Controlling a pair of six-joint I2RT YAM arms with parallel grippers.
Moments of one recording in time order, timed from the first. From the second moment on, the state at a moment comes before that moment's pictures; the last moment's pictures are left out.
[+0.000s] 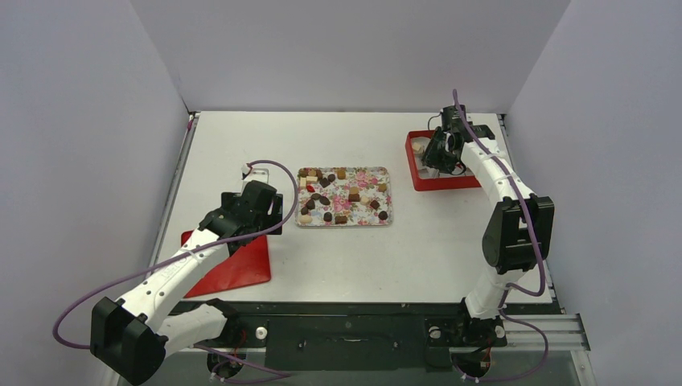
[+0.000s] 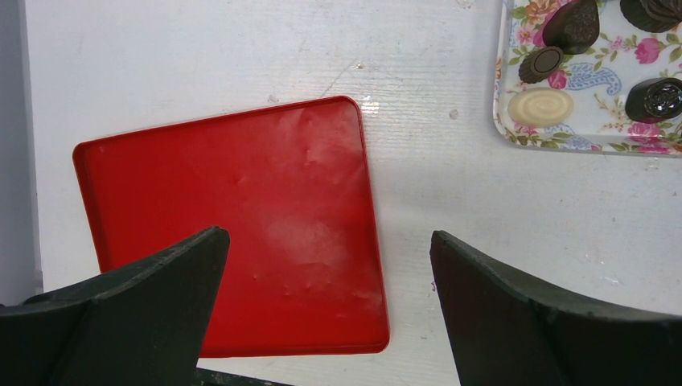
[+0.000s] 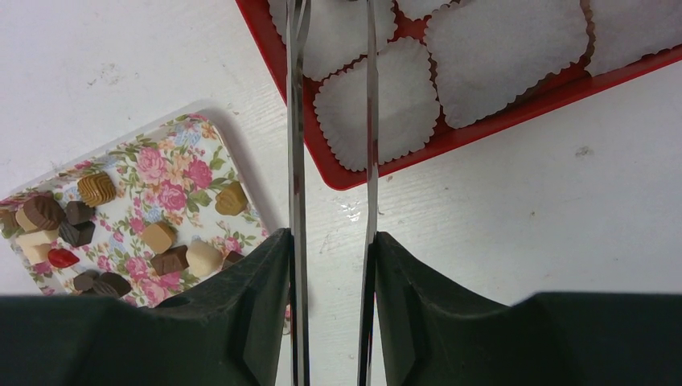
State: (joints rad) left arm -0.53 1.08 0.86 -0.73 -0.51 -0.38; right arm 0.12 1.78 1.56 -0.79 0.06 0.54
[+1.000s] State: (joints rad) left arm -0.53 1.07 0.86 -0.72 -0.51 -0.38; right arm 0.21 1.55 1.56 -0.87 0.07 0.53
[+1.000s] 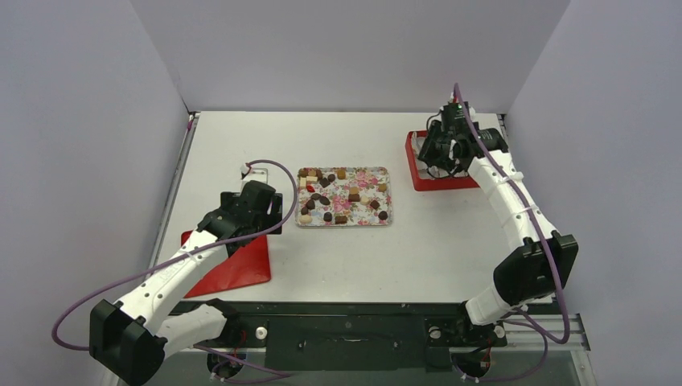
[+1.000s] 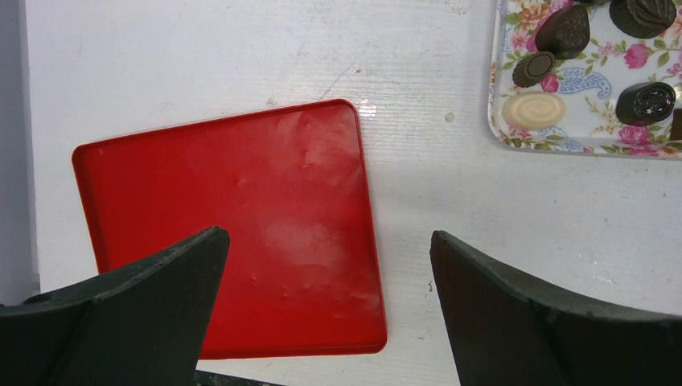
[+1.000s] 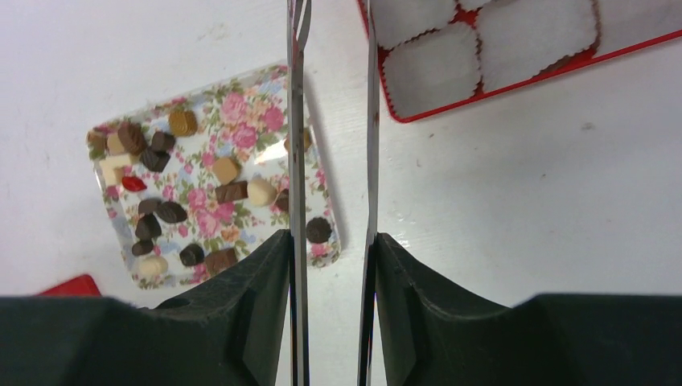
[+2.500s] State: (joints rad) left arm -0.52 1.04 0.86 -0.72 -0.51 -0.38; right arm 0.89 1.59 1.34 -0.87 0.13 0.63
